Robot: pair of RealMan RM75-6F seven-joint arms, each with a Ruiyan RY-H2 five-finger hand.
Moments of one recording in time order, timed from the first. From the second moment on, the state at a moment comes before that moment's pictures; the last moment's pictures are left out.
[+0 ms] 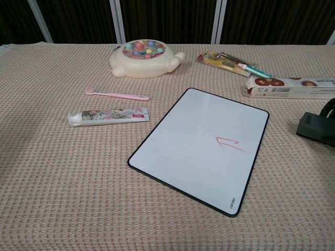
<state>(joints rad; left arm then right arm) -0.06 -1.10 -0.07 -1.70 1.45 1.52 0.01 0.39 -1.46 0.22 -1.55 -0.89 1.12 -0.32</state>
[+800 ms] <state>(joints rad) -0.06 -1.10 -0.07 -1.70 1.45 1.51 0.00 0.61 -1.55 0.29 -1.59 -0.87 1.02 -0.45</state>
